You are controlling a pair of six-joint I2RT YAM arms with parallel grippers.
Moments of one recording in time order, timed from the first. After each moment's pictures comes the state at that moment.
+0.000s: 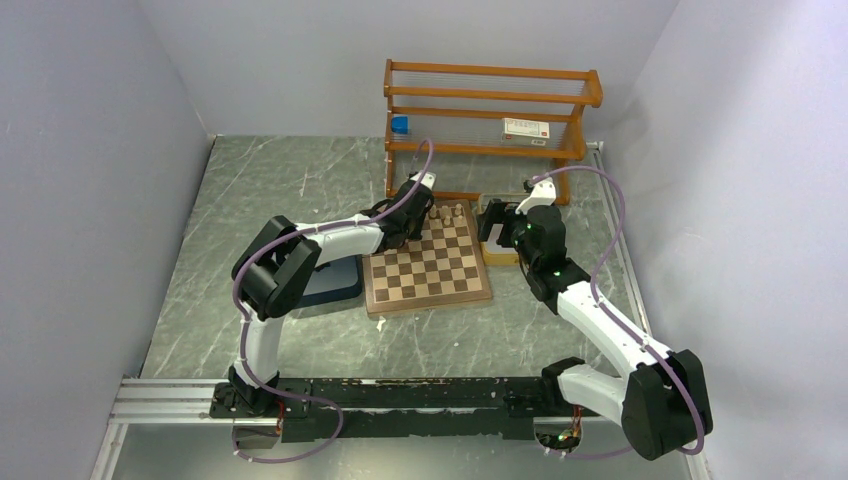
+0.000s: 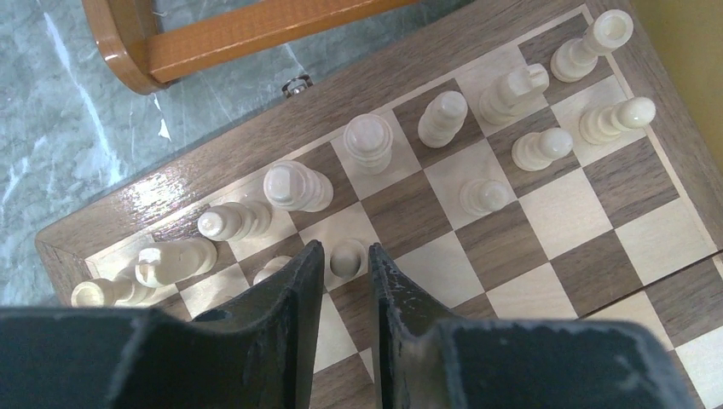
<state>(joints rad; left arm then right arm) -0.76 2.02 1.33 -0.02 -0.34 -0.24 0.35 1.08 0.61 0.17 0.13 0.27</state>
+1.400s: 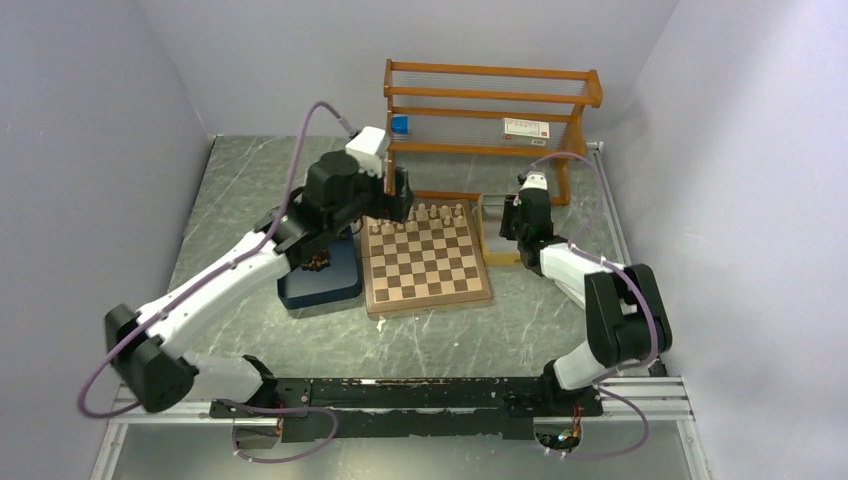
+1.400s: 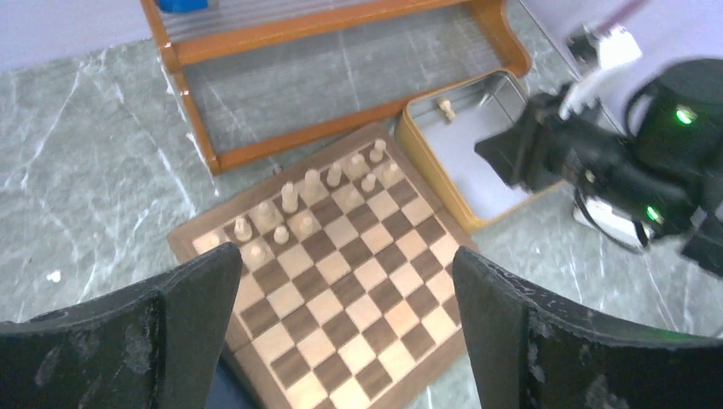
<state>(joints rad) -0.75 1.37 1.30 -0.25 -0.18 -0.26 0.22 1.49 0.71 0.25 0.14 0.18</state>
